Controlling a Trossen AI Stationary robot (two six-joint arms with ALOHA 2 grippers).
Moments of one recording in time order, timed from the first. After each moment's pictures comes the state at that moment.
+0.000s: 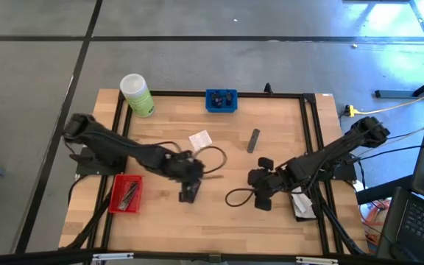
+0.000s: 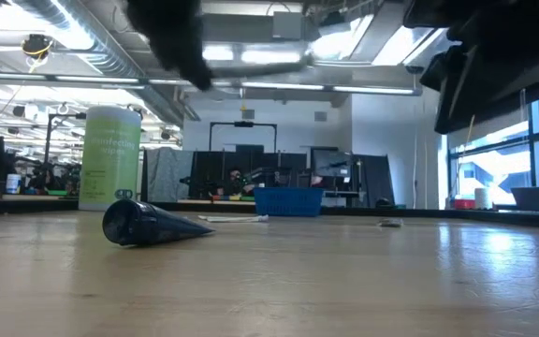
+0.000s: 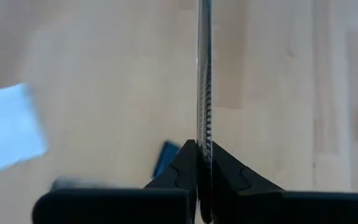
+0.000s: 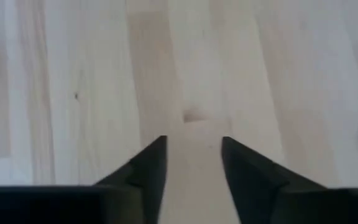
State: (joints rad) left arm -0.30 1.57 1.20 -0.65 -0.18 -0.42; right arm 0.49 1.47 0.98 -0.65 0.23 0.59
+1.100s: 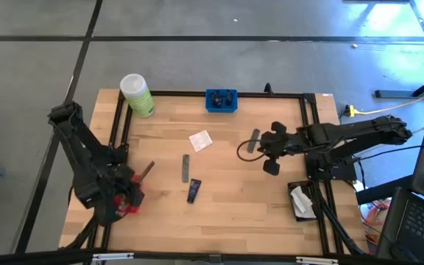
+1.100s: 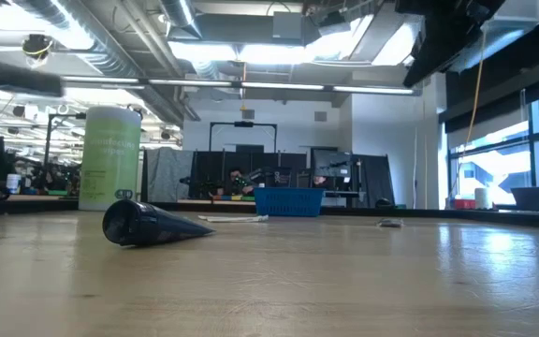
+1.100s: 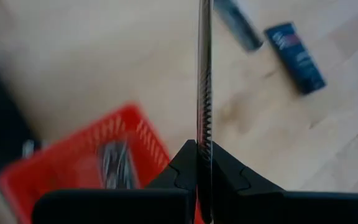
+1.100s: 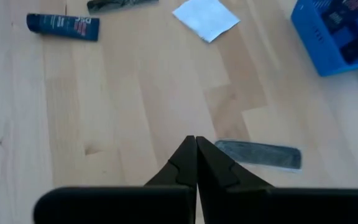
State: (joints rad) left arm -1.10 1.28 0.93 -1.27 -0.54 -2.18; right arm 0.16 1.13 0.98 -0.81 0.26 0.31
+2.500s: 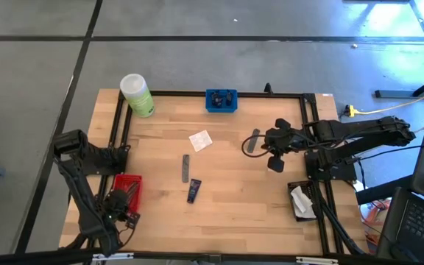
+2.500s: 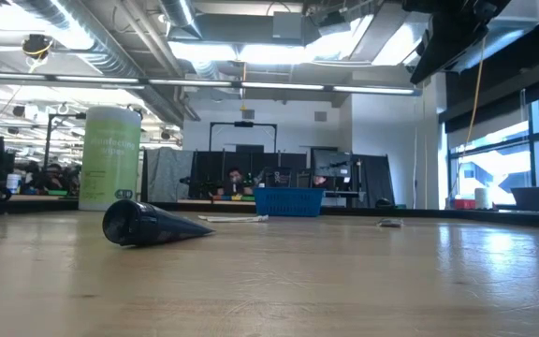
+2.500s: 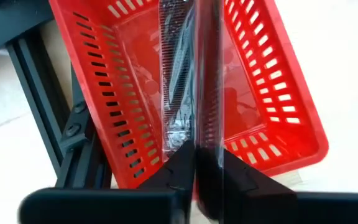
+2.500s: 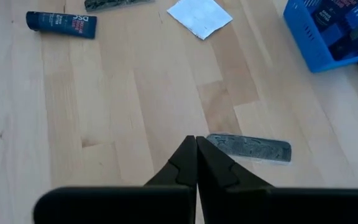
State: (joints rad) left arm -1.20 1.68 1.09 -1.26 -0.11 -2.40; right arm 0.13 1.08 0.98 -0.86 0.24 0.28
